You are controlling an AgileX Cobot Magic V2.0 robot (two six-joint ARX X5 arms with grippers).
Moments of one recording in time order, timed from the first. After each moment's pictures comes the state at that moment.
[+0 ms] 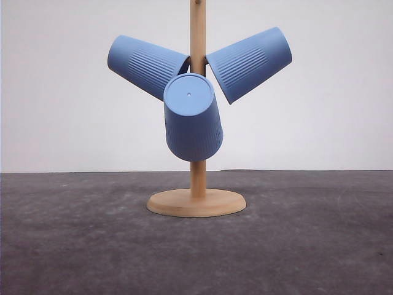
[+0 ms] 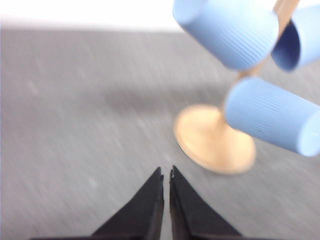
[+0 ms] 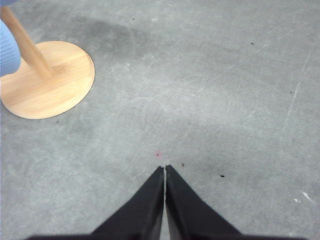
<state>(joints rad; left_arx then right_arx) -0.08 0.40 0.47 -0.35 0.33 -0.05 0.02 0.77 0.78 -0.69 -0.26 -0.11</state>
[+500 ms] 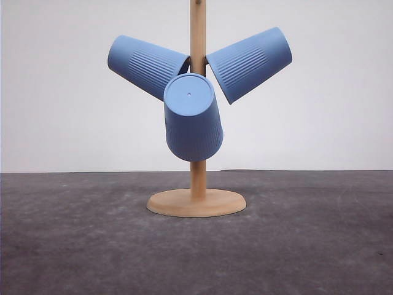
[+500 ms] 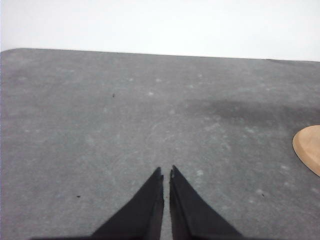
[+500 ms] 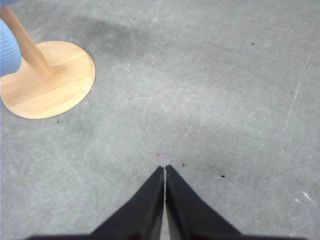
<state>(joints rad) -0.01 0.00 0.11 -0.25 0.03 -0.04 0.02 0.77 0.78 -0.69 -0.26 -0.11</state>
